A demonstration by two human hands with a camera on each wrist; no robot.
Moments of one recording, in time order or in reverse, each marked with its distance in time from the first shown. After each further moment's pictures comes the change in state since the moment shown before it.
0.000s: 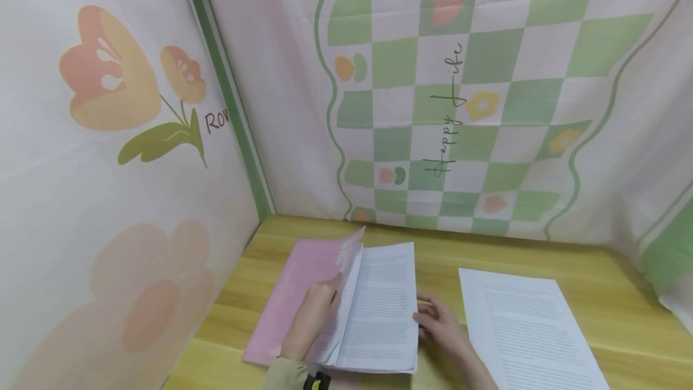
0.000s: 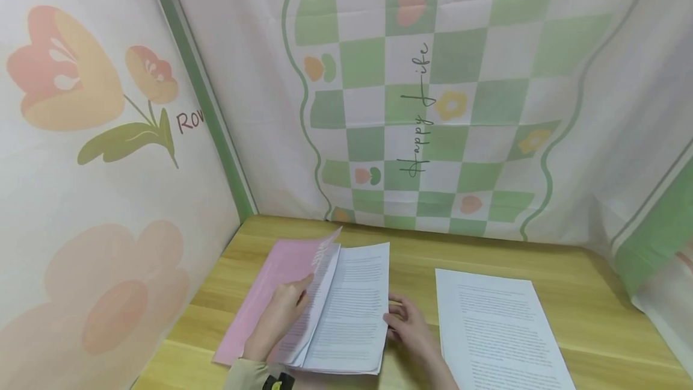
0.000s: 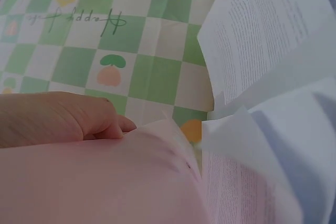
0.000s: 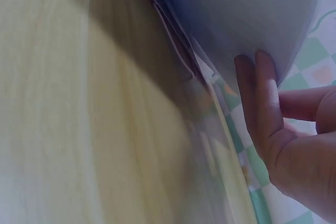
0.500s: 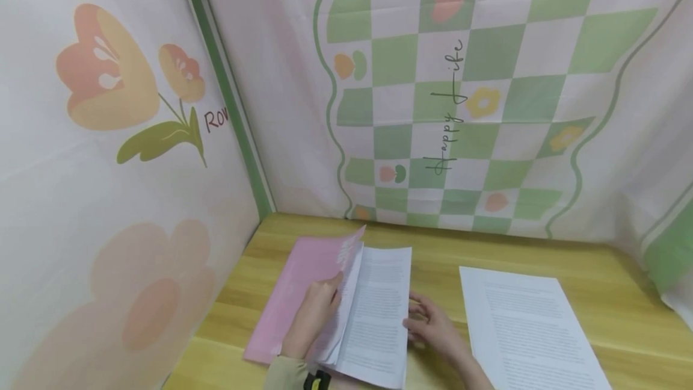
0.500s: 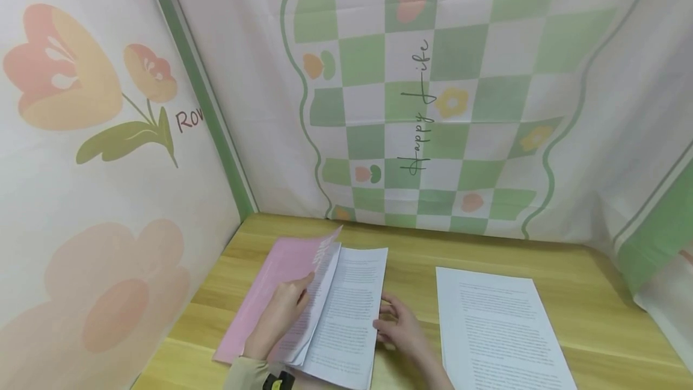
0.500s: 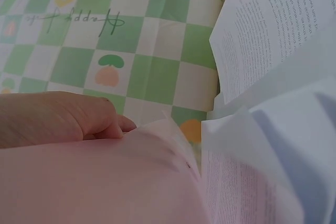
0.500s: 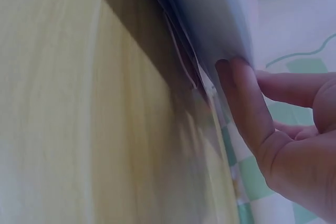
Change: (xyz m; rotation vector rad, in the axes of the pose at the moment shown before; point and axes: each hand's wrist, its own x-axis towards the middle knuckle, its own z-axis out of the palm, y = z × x) left_hand -0.001 -0.001 0.000 0.011 0.002 0.041; right_hand -0.002 -0.004 0.012 -0.081 -0.065 -0.026
